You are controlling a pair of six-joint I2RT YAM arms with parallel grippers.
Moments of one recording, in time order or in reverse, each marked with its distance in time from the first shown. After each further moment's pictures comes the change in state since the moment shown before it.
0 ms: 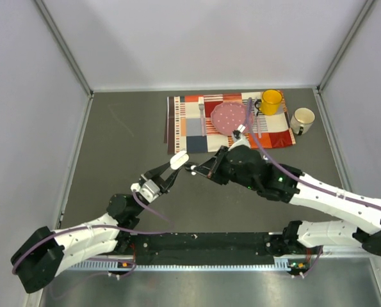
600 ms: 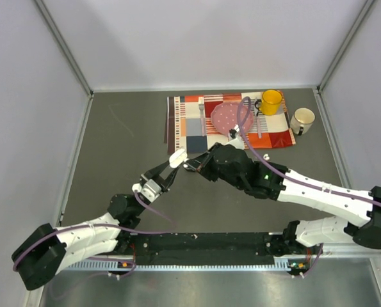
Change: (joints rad) left arm -0.013 0.031 0.000 0.048 -0.058 0.048; right arm 0.053 0.135 0.066 0.017 0.181 0.162
